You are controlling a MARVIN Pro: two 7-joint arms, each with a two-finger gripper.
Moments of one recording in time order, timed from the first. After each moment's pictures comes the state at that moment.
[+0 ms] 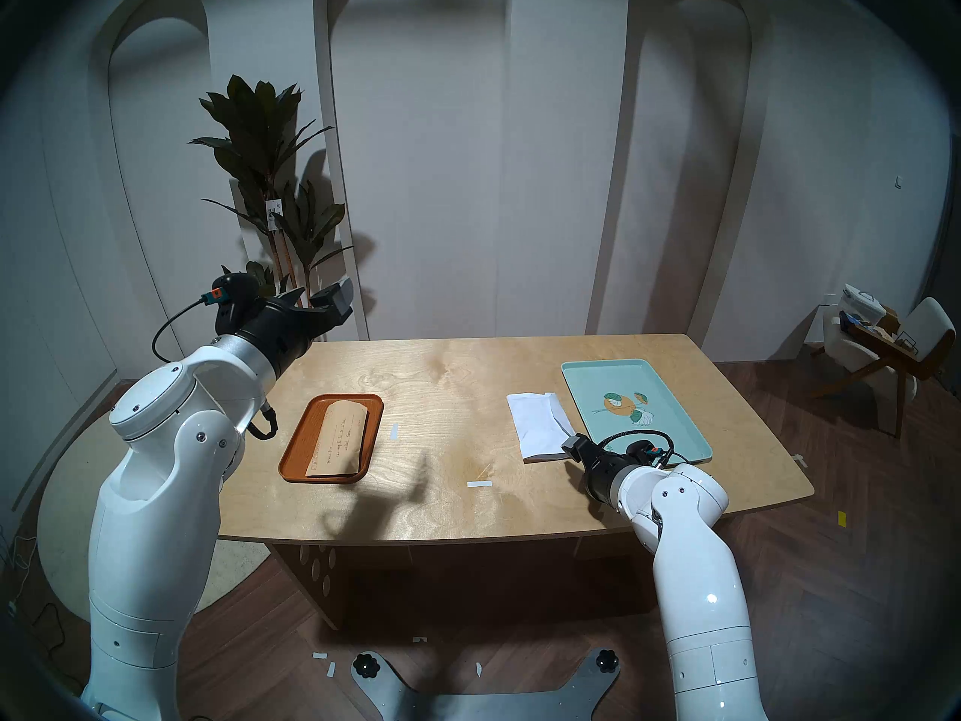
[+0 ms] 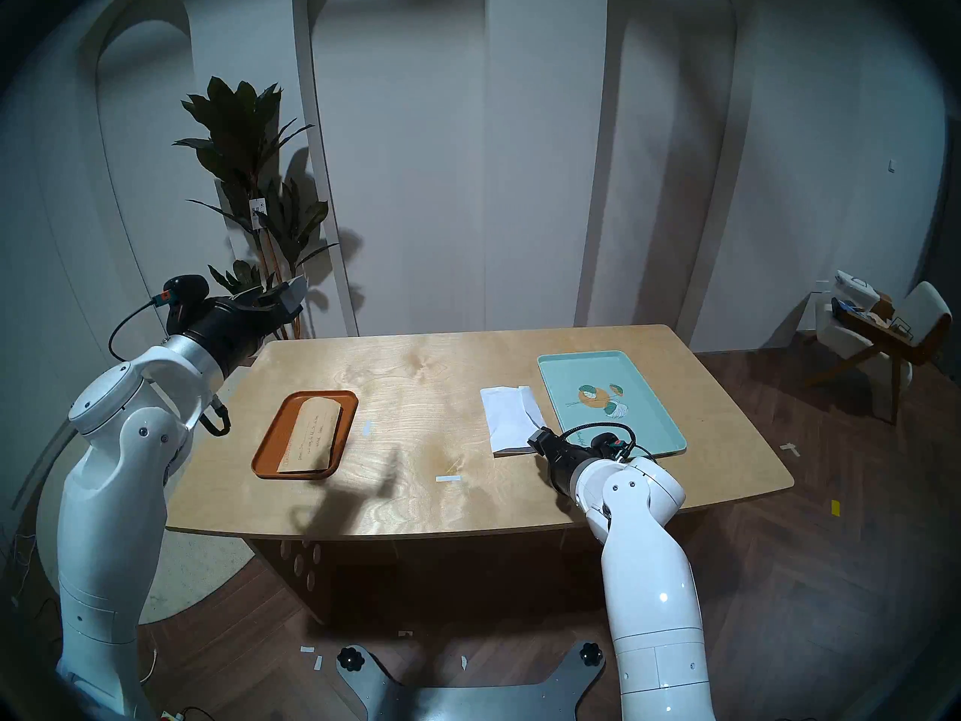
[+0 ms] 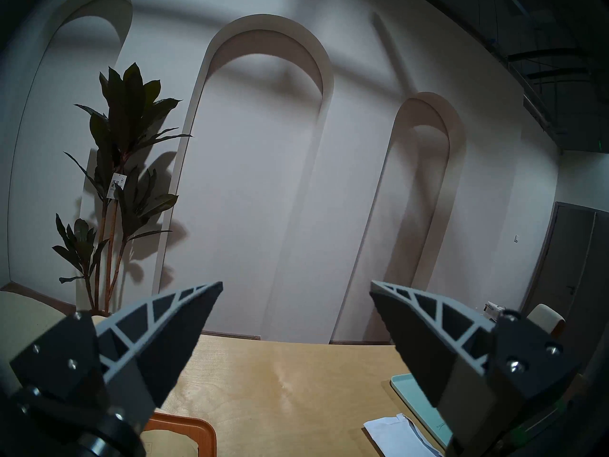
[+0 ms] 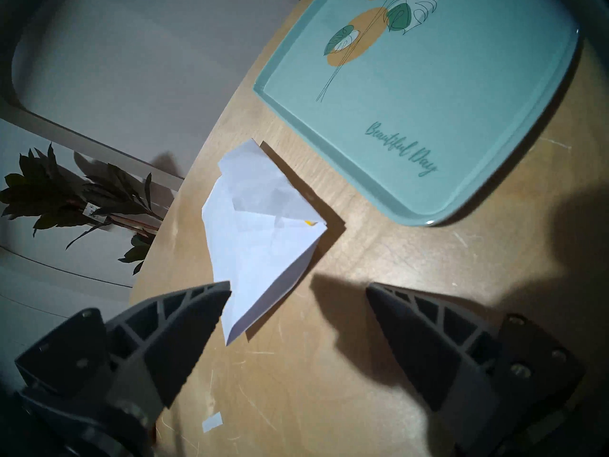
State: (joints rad) left arm 1.60 -1.11 -1.69 -2.18 -0.84 0.47 0.13; right arm -1.62 -1.61 1.65 -1.71 1.04 0.65 -0.43
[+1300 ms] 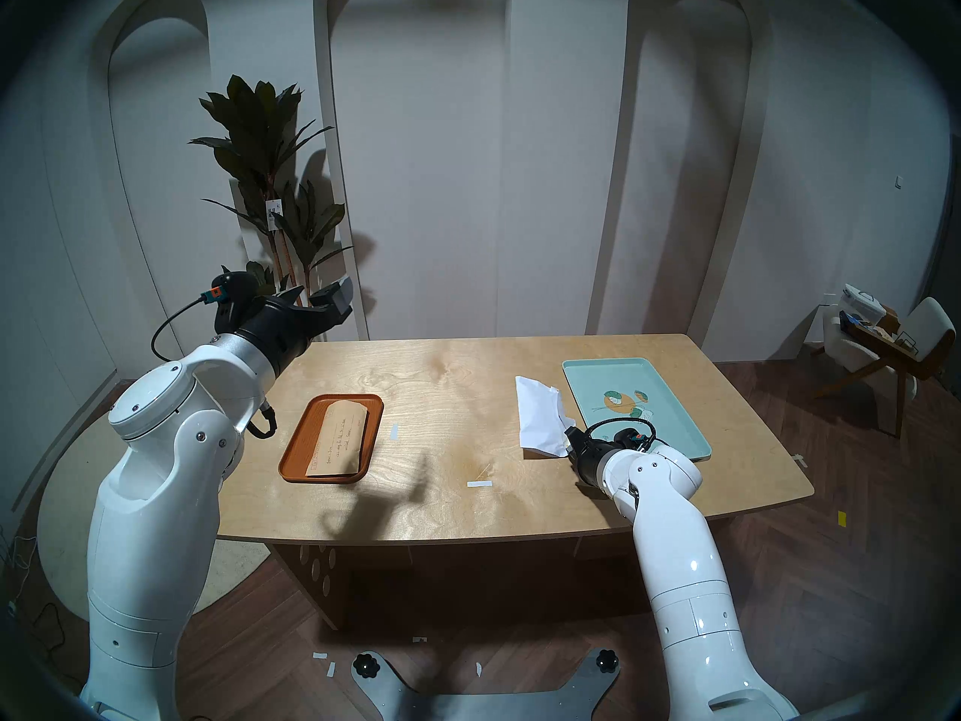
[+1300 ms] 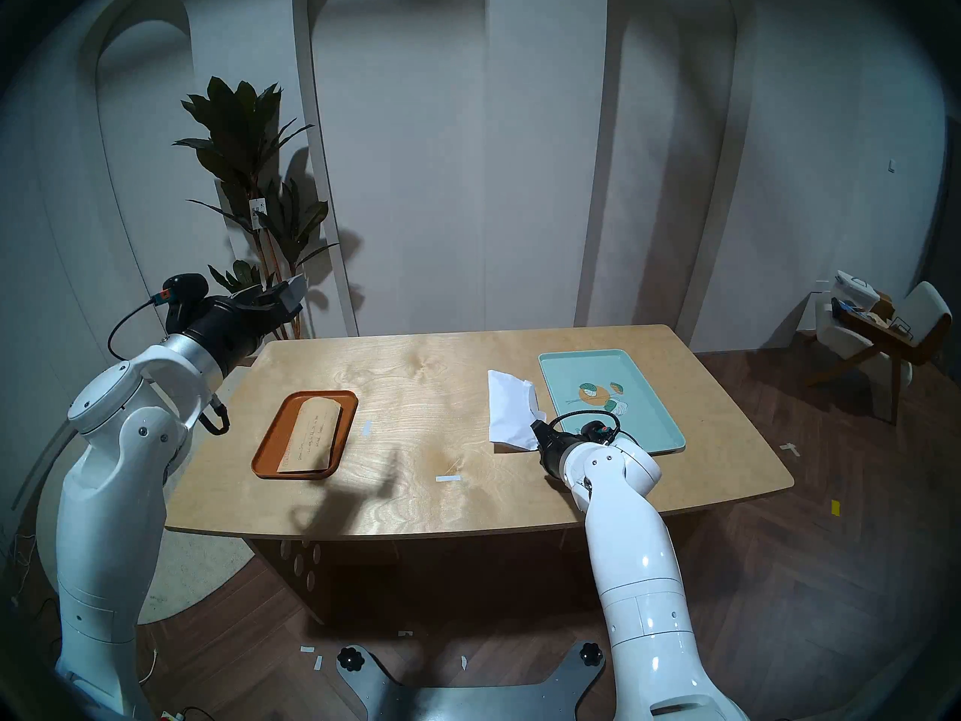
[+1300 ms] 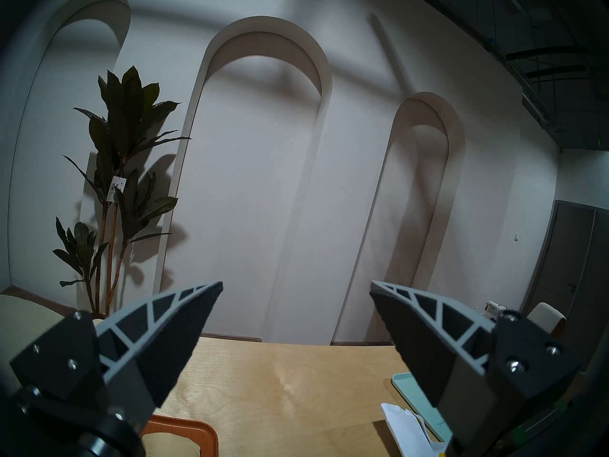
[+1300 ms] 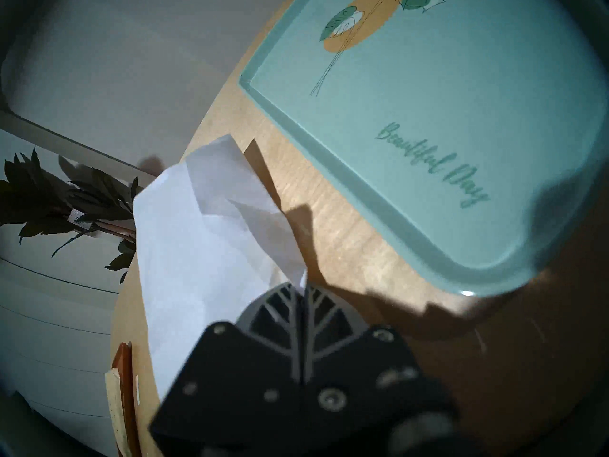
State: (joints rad) left arm 1.60 -1.11 -1.69 -2.18 -0.83 0.47 0.13; right arm -1.45 -1.59 1.63 -1.48 1.02 0.60 -0.40
